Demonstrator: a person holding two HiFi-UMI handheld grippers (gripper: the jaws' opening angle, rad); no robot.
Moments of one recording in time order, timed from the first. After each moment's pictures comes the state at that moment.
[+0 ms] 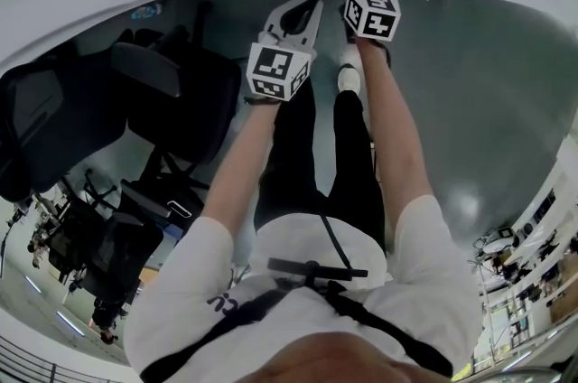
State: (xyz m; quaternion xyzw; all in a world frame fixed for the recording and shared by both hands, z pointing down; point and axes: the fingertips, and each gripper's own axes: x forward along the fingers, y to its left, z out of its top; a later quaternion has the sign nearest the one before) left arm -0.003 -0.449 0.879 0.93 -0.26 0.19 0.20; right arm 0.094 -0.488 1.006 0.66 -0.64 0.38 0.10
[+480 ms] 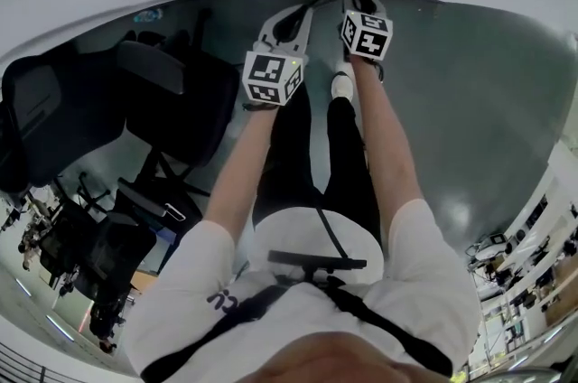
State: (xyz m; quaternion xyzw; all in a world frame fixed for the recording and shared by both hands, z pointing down) left arm -0.023 -0.449 0.859 0.91 -0.29 0.19 0.22; right arm 0.098 -0.451 0.988 0.68 -0.60 0.39 0.13
